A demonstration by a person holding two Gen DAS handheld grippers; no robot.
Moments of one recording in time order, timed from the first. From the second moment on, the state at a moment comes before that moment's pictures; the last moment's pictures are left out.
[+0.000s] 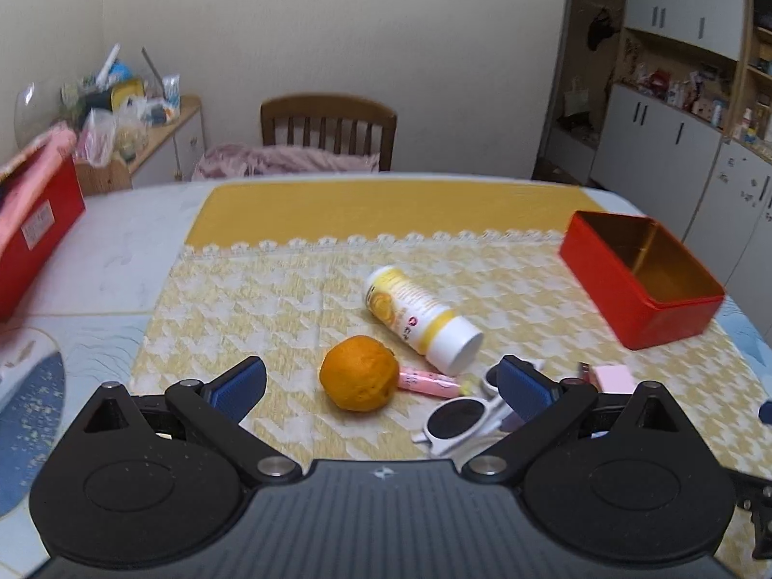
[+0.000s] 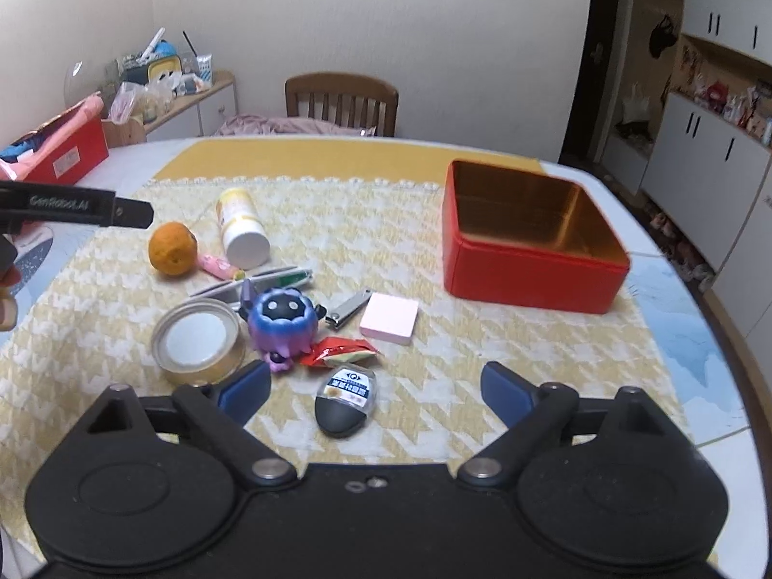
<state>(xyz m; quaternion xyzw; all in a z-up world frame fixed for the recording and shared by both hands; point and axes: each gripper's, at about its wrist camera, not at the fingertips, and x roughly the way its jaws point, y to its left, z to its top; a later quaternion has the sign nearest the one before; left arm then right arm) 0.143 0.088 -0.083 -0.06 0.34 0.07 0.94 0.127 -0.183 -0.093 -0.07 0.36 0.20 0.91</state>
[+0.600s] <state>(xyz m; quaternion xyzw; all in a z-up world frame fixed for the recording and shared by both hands) 0.202 0.111 -0.140 -0.07 0.41 0.10 0.90 0.166 -0.144 -0.142 -0.10 0.44 0.25 0.86</state>
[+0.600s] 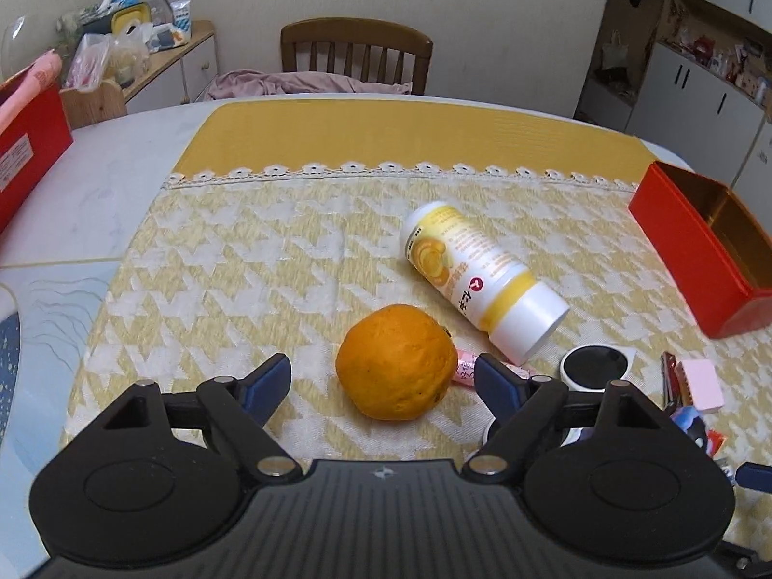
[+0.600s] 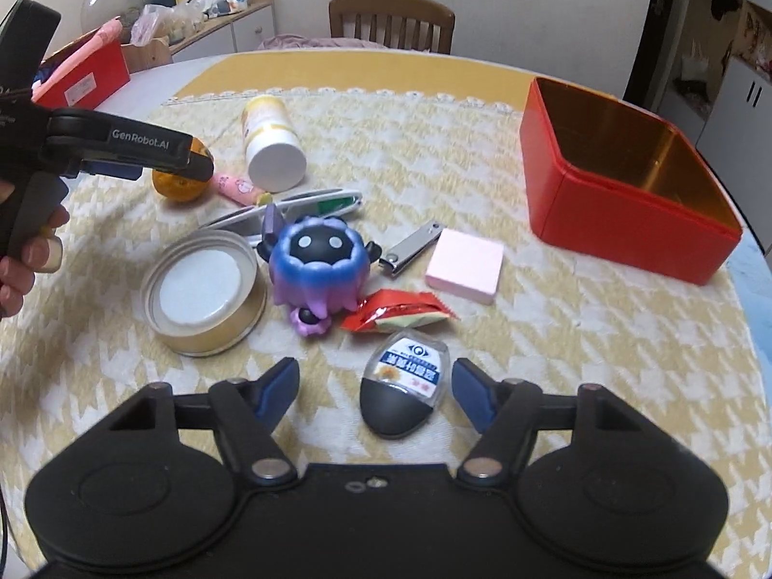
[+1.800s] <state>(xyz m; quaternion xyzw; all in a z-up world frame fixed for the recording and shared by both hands) 0.154 0.122 -0.115 -0.08 0.43 0.10 0.89 0.180 -0.202 -0.099 -0.07 0.41 0.22 0.88</state>
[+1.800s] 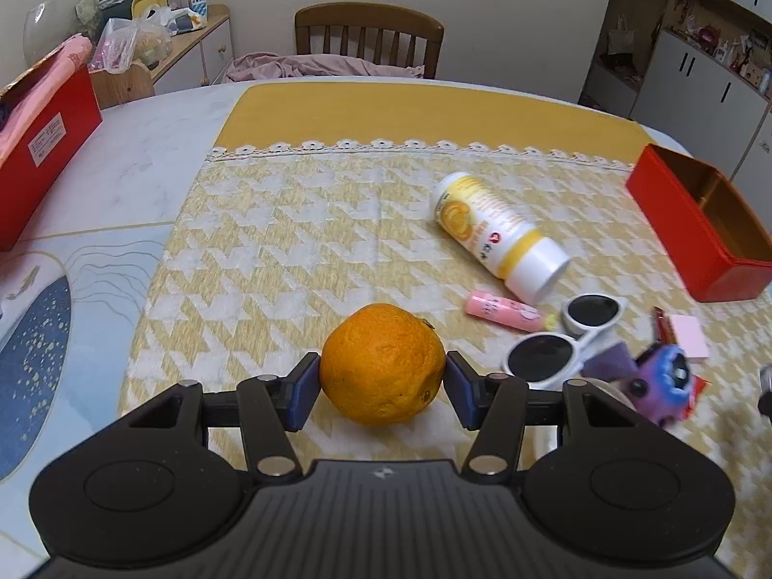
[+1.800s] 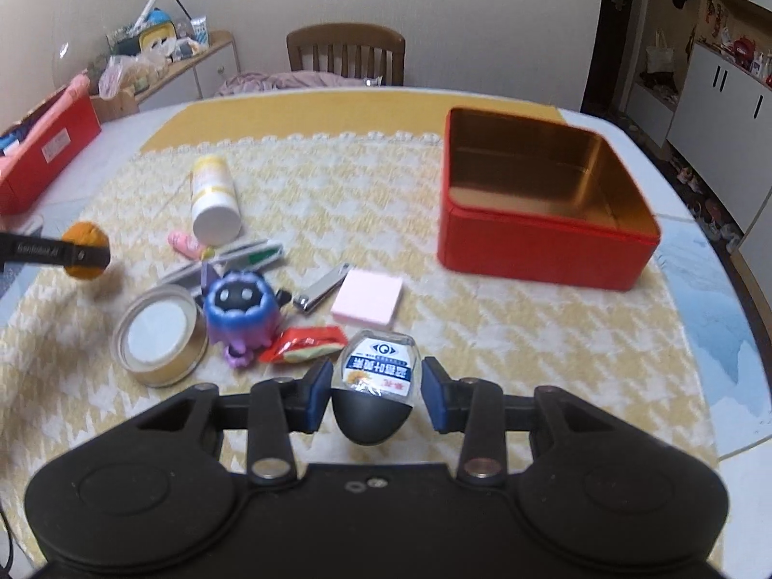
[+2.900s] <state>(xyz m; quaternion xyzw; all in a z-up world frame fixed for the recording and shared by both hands) 0.290 -0.075 -0.035 -0.07 0.41 -0.02 0.91 0.320 -0.303 -0.048 -0.09 0.34 0.25 0.90</state>
